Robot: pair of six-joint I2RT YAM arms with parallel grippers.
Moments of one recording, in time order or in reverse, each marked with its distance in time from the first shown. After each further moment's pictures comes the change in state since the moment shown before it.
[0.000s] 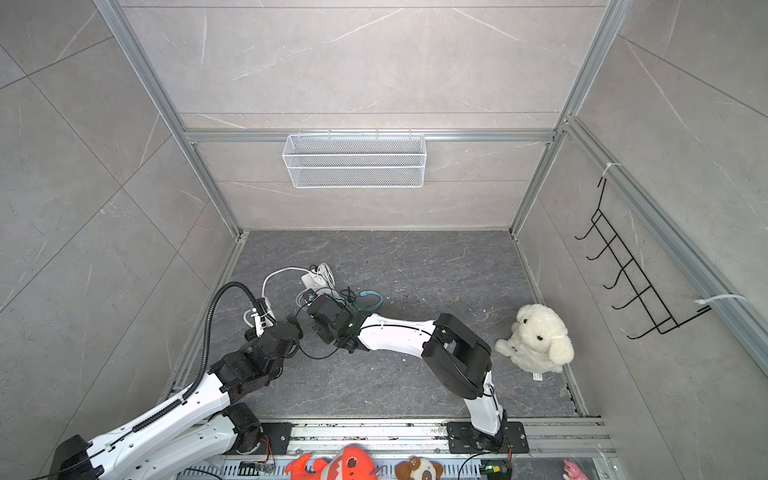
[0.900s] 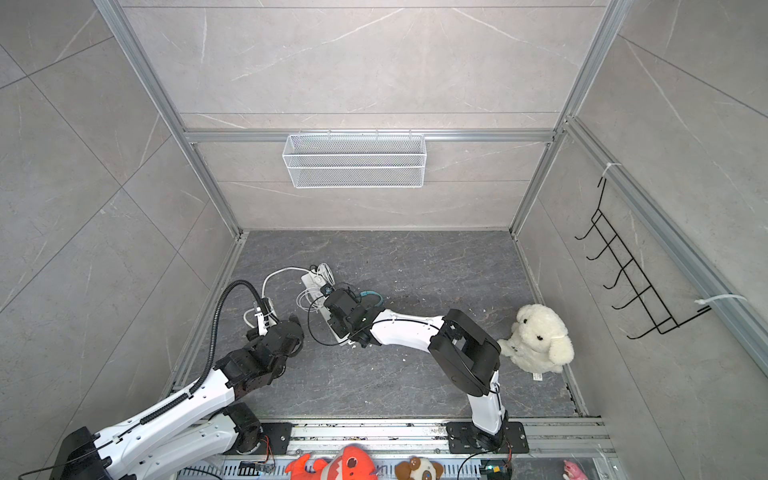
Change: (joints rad) left arm 0.008 0.061 0.002 -0.007 0.002 -0.005; right arm -0.073 -0.046 -0.105 0.043 -0.028 0.019
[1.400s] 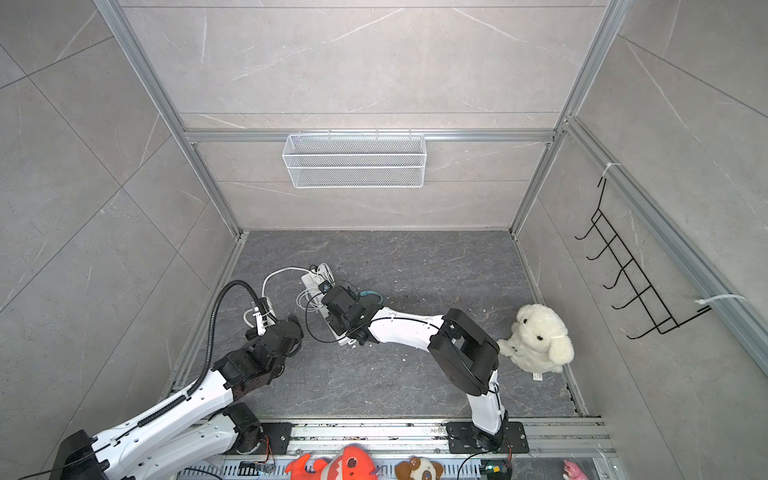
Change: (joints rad) left arm 0.005 -0.021 0.000 0.006 0.004 0.000; right arm 0.000 0.013 0.046 -0.029 0.006 0.000
